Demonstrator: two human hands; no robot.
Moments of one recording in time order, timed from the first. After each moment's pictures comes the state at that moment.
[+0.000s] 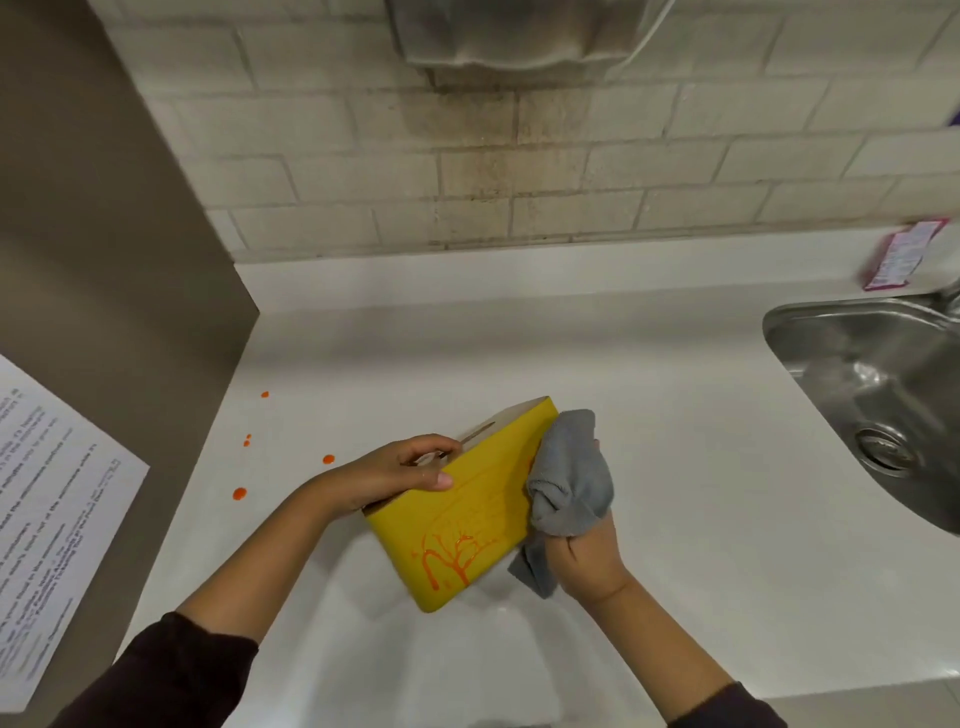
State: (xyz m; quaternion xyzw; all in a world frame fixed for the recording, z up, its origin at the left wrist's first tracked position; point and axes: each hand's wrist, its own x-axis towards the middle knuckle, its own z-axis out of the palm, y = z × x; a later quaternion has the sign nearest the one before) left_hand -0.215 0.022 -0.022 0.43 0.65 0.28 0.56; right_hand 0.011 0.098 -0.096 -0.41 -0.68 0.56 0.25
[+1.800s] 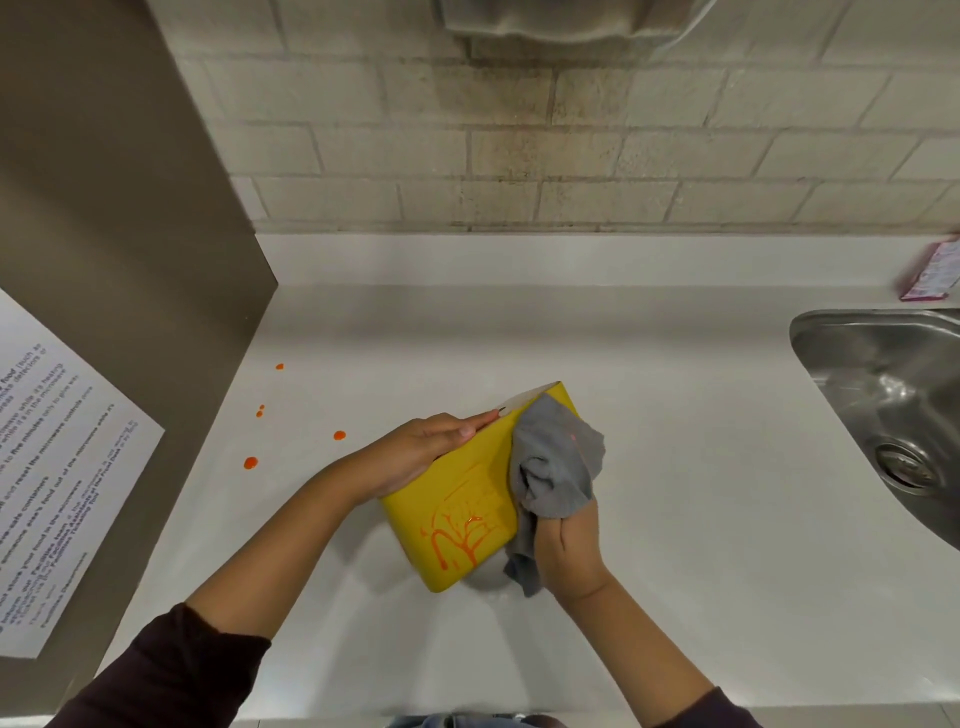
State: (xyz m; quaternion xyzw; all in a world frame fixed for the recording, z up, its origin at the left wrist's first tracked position) left_hand -0.192 0.034 -0.011 0.42 0.65 0.34 0.53; right_hand -0.005 0.092 -0.103 -0.41 -0.73 0.46 0.28
